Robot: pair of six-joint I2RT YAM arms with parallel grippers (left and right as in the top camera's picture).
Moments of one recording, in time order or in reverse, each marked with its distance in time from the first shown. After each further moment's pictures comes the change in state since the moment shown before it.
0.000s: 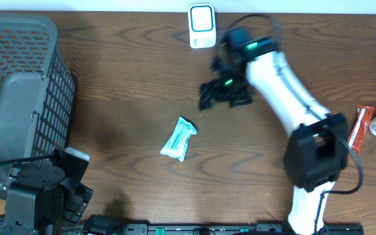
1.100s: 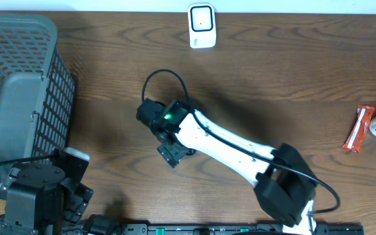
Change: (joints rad) left arm 0.000 0.000 0.000 0.000 0.000 0.000; right arm 0.492 -0.051 -0.128 0.019 0.475 0.099
